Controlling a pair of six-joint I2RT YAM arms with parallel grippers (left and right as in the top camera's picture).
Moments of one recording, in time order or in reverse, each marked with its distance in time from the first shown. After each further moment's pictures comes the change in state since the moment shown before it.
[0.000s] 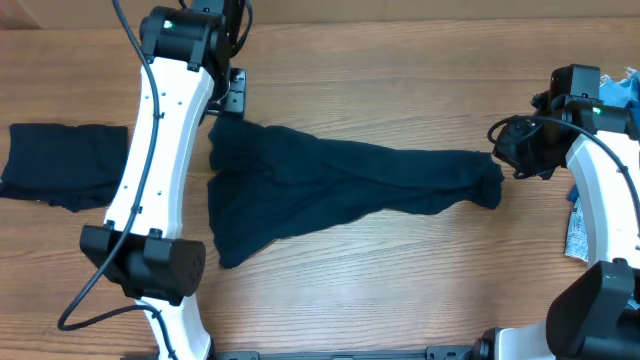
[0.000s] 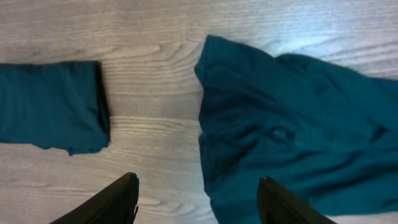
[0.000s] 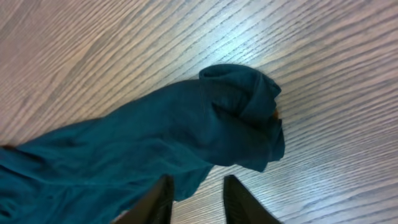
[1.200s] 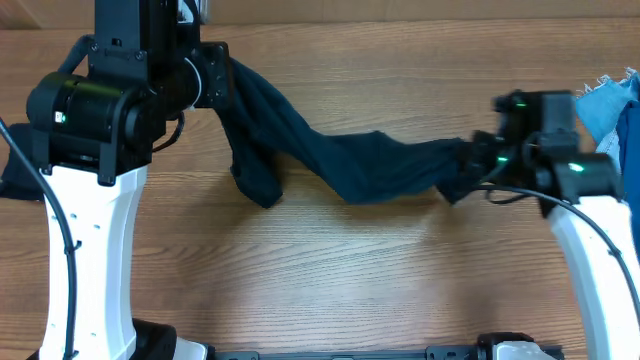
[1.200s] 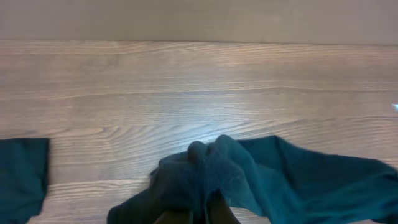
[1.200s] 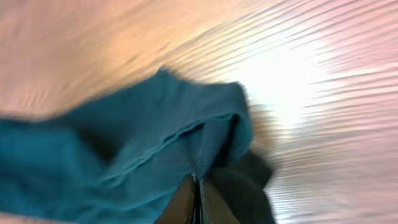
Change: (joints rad) left arm -0.008 -0.372 0.003 0.202 0.244 -0.060; right arm 0.178 -0.350 -0.151 0.089 -0.054 -0.007
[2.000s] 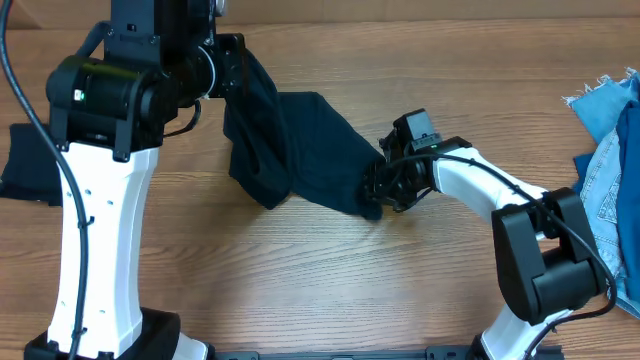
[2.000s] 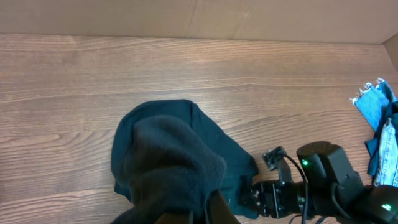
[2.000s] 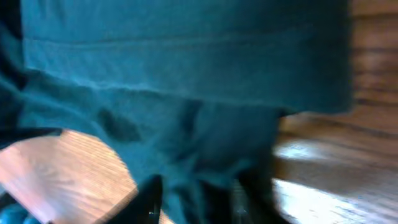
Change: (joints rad) left arm 0.000 0.049 0.000 0.052 0.143 -0.026; right arm 0.332 0.589 -0.120 0.387 -0.261 0.146
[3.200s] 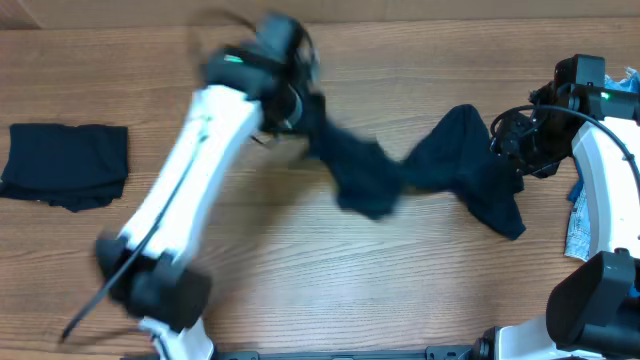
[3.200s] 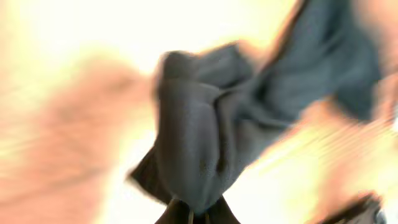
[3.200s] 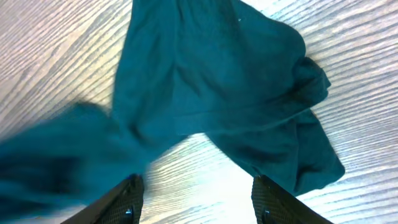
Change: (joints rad) left arm -0.150 0.215 -0.279 0.082 0.141 -0.008; right arm -0.517 -0.188 0.384 -0.623 0.281 -0.222
